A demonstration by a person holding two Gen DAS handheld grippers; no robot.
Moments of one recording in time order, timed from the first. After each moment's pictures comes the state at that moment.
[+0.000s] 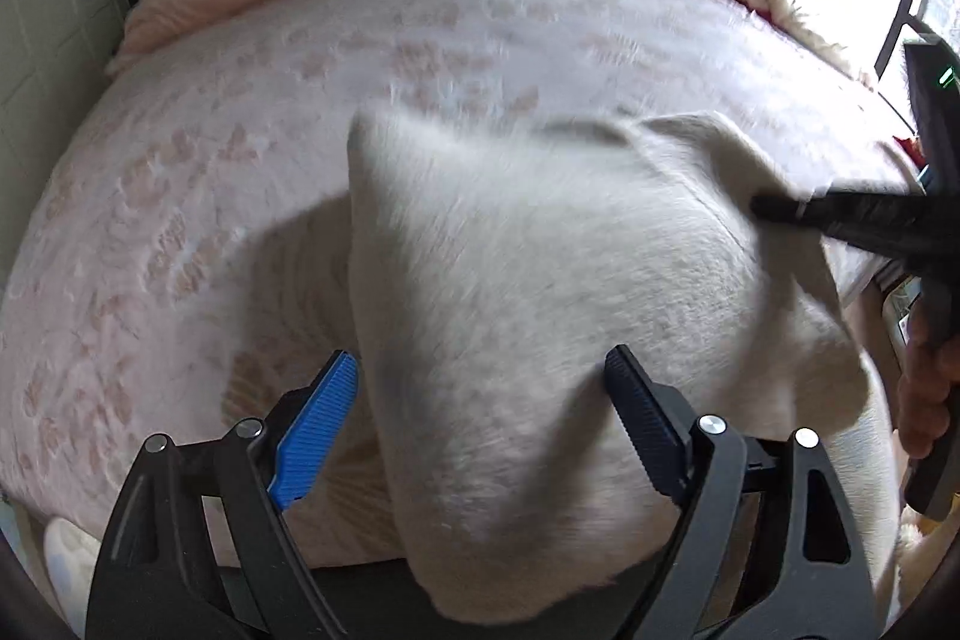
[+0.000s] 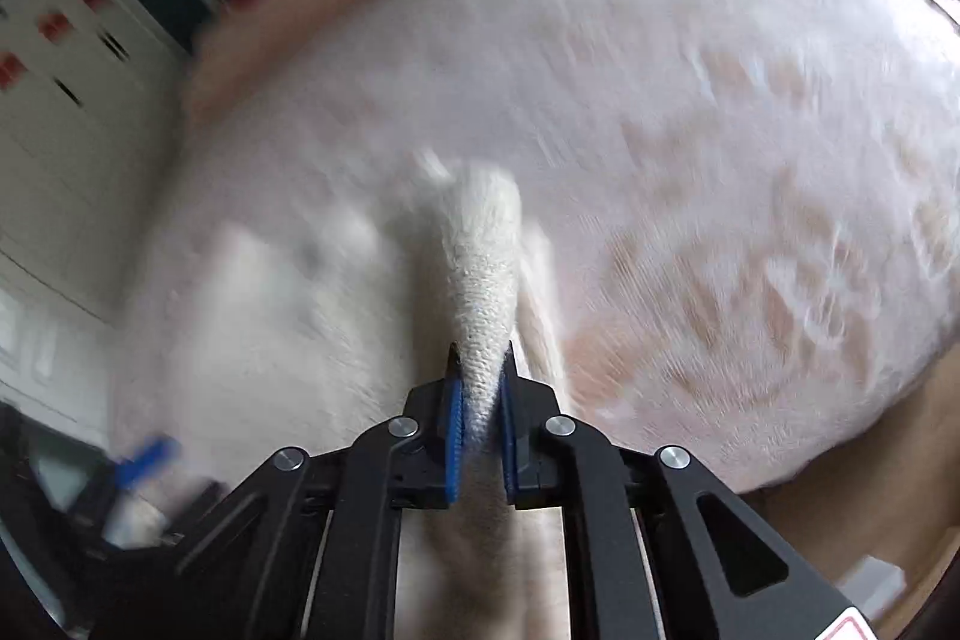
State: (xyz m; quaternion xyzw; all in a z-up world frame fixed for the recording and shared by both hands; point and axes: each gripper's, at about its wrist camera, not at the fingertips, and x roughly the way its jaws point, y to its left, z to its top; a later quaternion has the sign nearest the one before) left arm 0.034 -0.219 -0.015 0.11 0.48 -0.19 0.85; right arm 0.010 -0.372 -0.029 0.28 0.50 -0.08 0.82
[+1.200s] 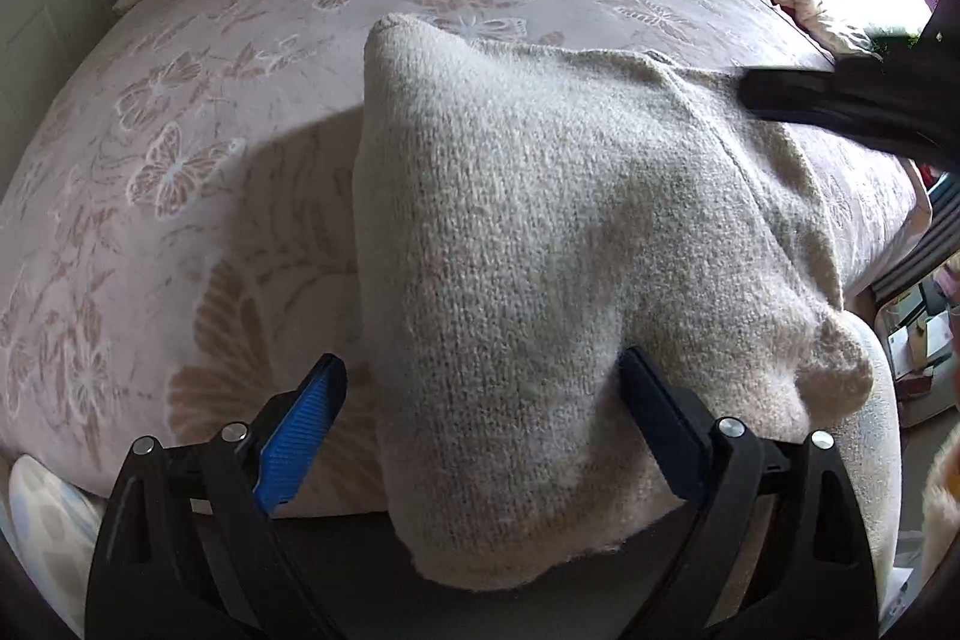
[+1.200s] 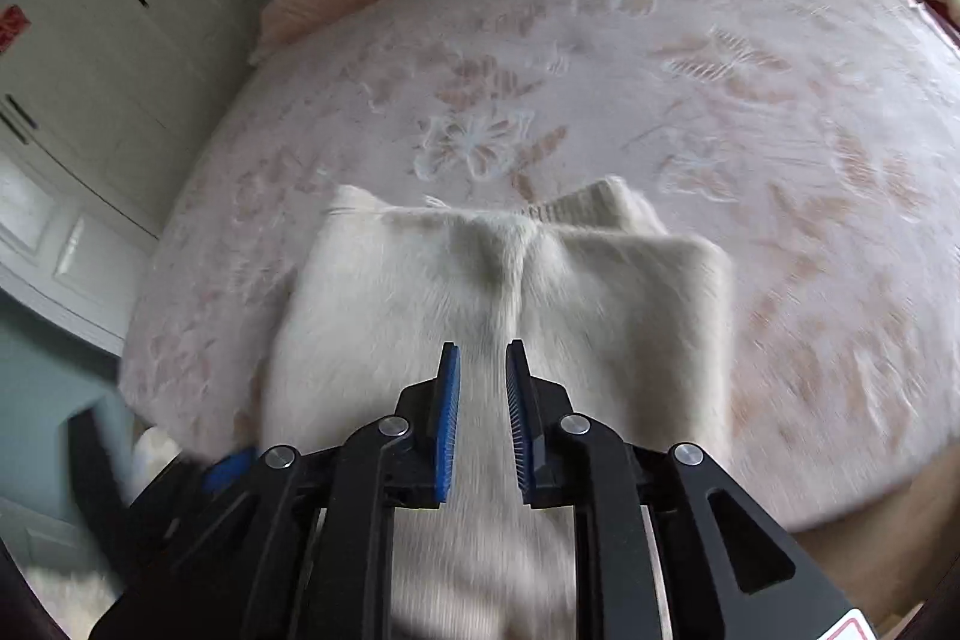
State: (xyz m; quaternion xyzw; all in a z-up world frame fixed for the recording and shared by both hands) left arm 0.023 -0.203 -0.031 0.09 0.51 -0.18 0.84; right arm 0.053 -0.301 0.029 0.21 0.52 0.01 0.83
